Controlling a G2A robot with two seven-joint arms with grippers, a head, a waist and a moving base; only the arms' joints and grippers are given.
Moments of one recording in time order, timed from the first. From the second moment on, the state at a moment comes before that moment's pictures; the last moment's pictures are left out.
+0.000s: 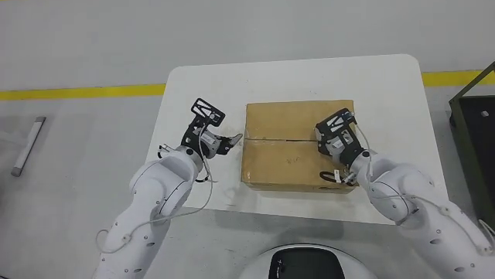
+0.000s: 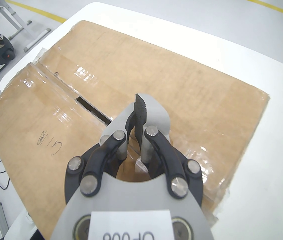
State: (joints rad) left arm 0.98 -1.01 -1.15 -1.89 1.20 -0.17 -0.71; right arm -1.21 -1.11 1.19 -1.87 -1.05 -0.01 0.53
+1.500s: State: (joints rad) left arm 1.06 -1.07 -1.10 -1.56 1.33 -0.16 -0.41; right arm -1.23 -1.14 1.19 -1.89 -1.09 0.00 0.56
